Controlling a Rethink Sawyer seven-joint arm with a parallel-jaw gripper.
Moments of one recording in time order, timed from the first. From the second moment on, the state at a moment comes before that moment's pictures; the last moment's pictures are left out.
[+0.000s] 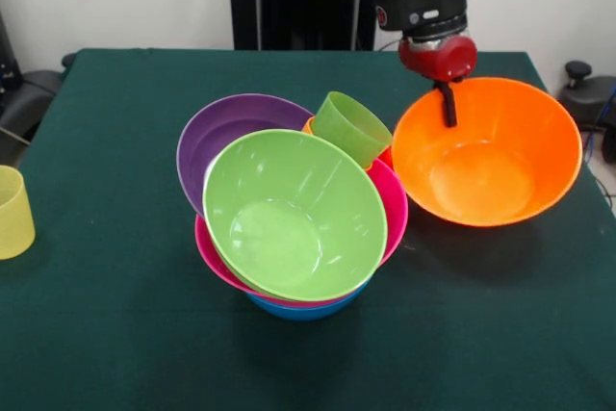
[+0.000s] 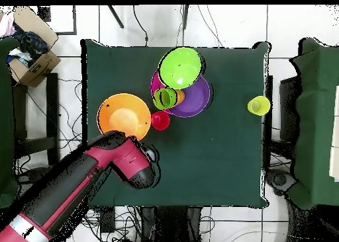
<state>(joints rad) 0.66 0.07 -0.91 1.37 -1.17 -0.93 1.96</state>
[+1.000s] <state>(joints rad) 0.71 -0.17 -0.92 1.45 -1.36 -1.06 1.96</state>
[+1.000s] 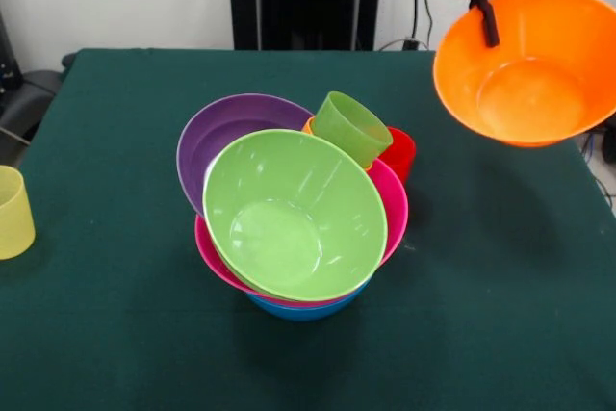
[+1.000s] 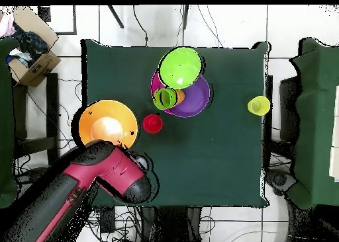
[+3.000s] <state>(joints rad) 0.24 -0.36 -1.01 1.18 -1.51 -1.07 1.96</state>
